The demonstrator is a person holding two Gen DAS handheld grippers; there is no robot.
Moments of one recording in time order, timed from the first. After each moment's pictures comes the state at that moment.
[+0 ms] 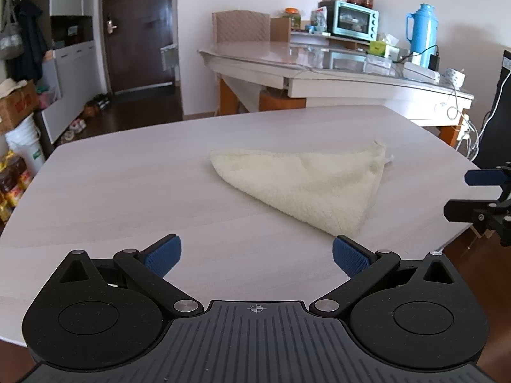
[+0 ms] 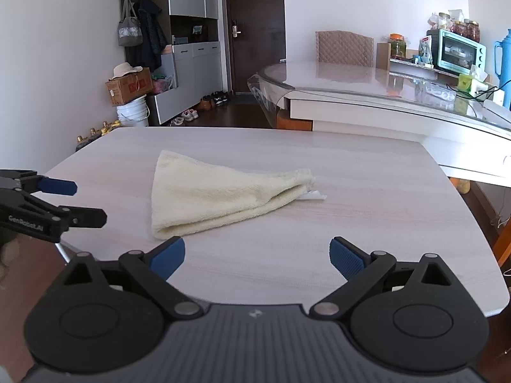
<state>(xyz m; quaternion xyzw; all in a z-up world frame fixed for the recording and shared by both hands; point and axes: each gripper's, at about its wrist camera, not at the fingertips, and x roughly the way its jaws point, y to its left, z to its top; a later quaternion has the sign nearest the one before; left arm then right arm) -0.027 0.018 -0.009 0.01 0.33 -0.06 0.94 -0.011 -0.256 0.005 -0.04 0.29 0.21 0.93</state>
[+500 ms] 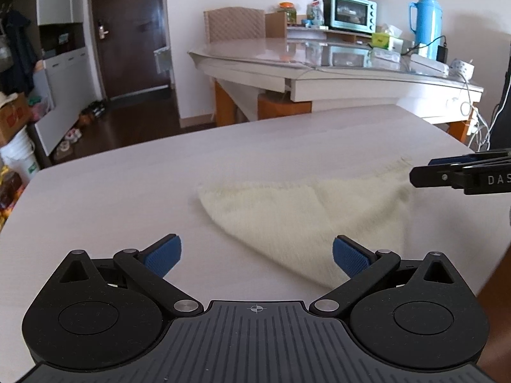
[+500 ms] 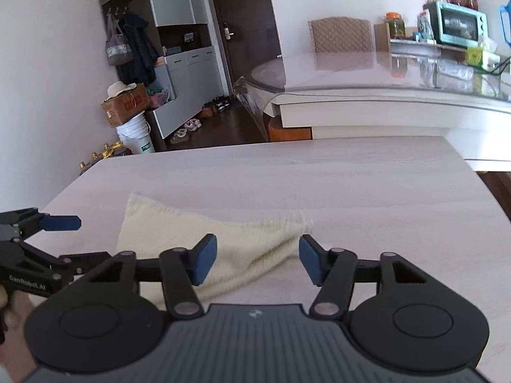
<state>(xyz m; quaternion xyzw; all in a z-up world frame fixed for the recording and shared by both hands) 0.052 0.006 -0.022 0.05 0.33 -0.06 0.94 0.101 -0.260 -0.012 0.03 0.31 0.22 0.92</state>
